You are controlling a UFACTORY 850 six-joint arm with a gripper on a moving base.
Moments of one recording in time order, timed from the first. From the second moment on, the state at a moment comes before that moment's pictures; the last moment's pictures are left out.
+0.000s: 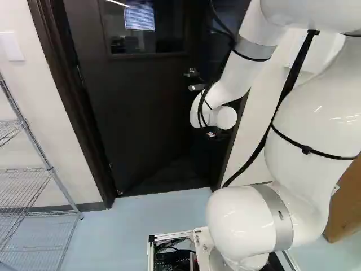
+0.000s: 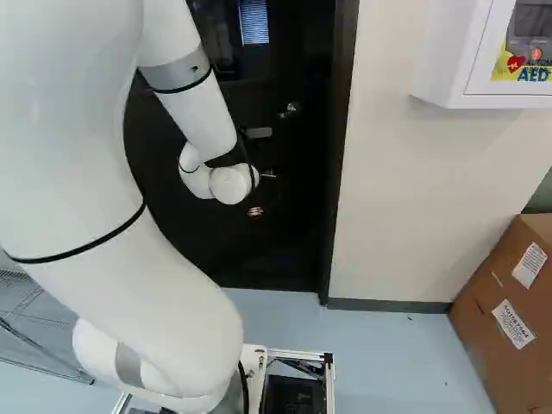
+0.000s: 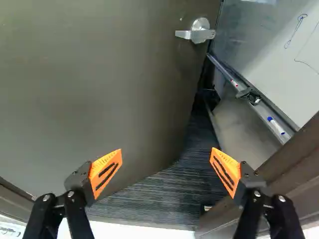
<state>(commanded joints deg) -3.0 -1.6 -26.4 -7.6 45.4 0.0</state>
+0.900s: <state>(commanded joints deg) -3.0 -1.6 -26.4 -7.6 45.4 0.0</state>
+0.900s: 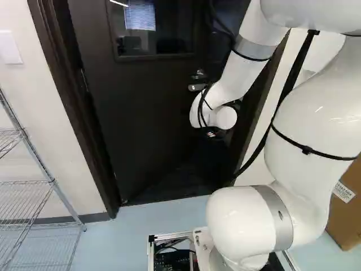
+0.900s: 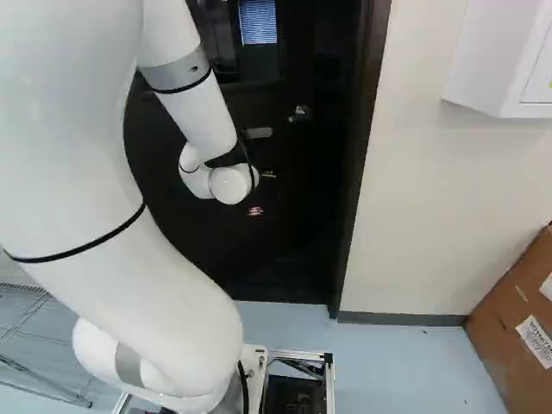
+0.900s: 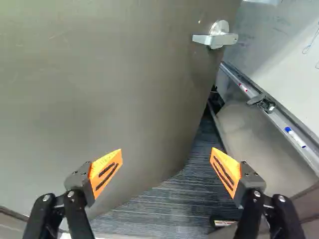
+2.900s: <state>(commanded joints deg) -0.7 -4.9 -29.9 -4.3 45.4 0.0</state>
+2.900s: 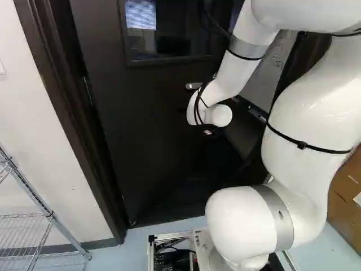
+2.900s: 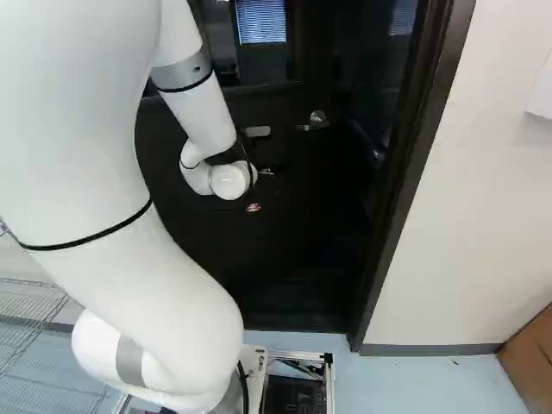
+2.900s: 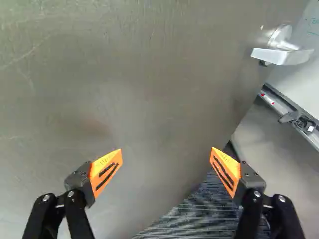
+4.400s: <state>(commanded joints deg) 11.6 -17.0 -43.6 10.5 45.4 0.0</state>
